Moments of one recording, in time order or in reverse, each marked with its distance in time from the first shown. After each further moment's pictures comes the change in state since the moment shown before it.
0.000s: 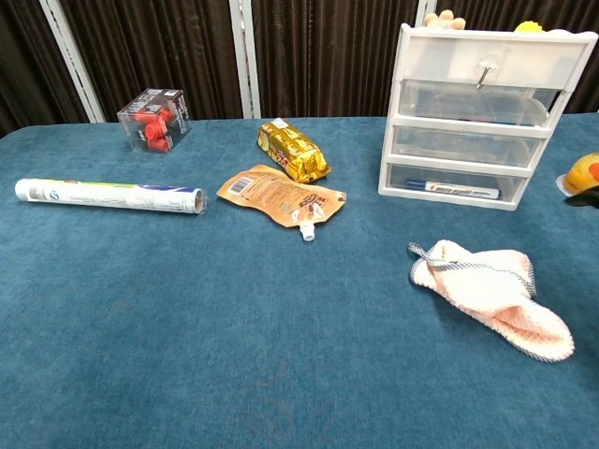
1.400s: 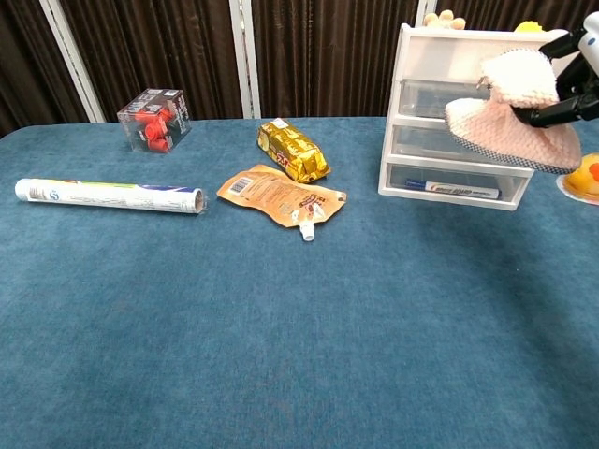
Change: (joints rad) left arm -0.010 -0.010 -0.007 0.011 -0.010 -0.015 0.002; right arm 0.198 -0.346 0.391 0.385 -0.005 0.109 0.255
